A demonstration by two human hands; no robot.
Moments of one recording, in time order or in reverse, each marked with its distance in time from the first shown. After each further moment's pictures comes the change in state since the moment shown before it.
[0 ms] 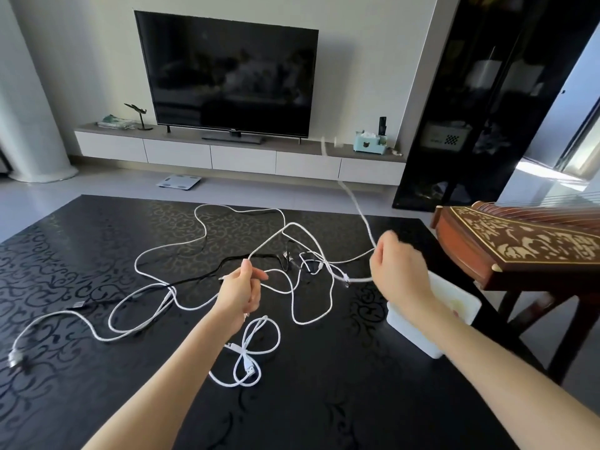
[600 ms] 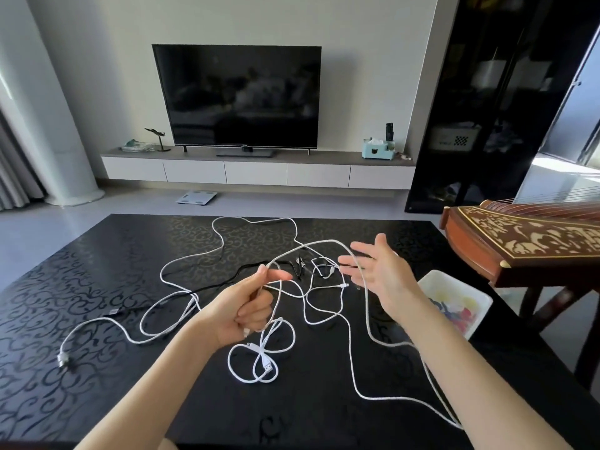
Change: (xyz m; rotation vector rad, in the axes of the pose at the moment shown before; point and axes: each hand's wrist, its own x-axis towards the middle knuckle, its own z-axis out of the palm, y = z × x) left_hand -0.065 0.045 -0.029 -0.220 -0.590 -0.143; right_hand -0.019 -0.036 -0.024 1.380 -0.477 0.628
